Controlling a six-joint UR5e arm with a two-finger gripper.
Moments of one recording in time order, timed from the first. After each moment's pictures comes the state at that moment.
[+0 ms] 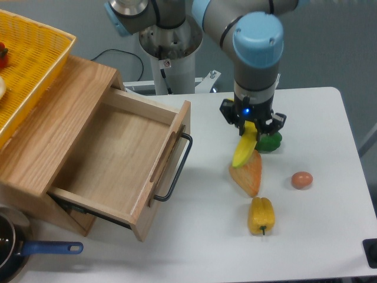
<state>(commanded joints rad) 2.59 -1.77 -1.39 -1.53 1.63 0.94</state>
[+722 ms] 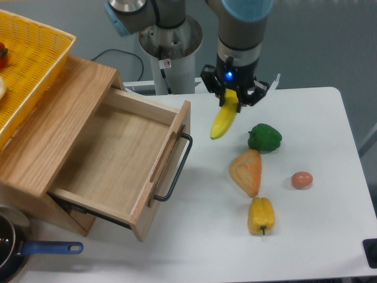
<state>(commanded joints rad) 2.57 -1.64 -1.39 -1.67 1.52 0.94</state>
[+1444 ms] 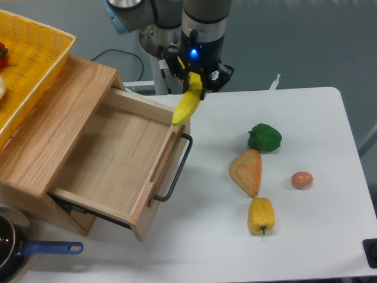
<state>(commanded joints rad) 2.48 -1.62 -1.39 -1.69 1.44 0.79</state>
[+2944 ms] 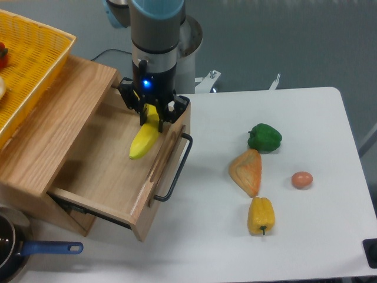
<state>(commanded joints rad) 2.33 -1.71 -1.39 -1.51 1.41 0.59</state>
